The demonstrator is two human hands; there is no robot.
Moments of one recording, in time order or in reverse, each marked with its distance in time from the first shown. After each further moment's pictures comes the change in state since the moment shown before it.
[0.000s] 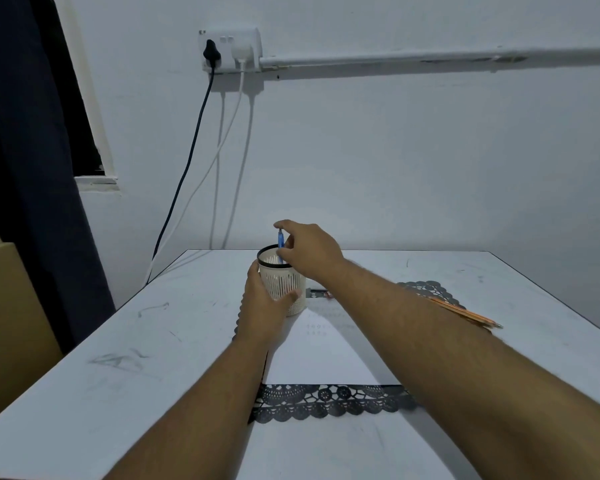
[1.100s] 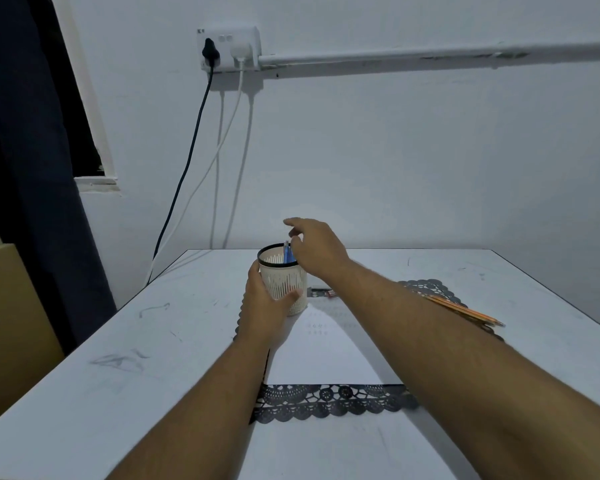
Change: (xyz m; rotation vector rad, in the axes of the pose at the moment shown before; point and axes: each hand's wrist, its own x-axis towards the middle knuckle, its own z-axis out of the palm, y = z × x) left_hand 0.001 0.001 0.000 0.049 0.018 -0.009; right_hand 0.000 0.007 -0.002 0.119 0.051 0.088
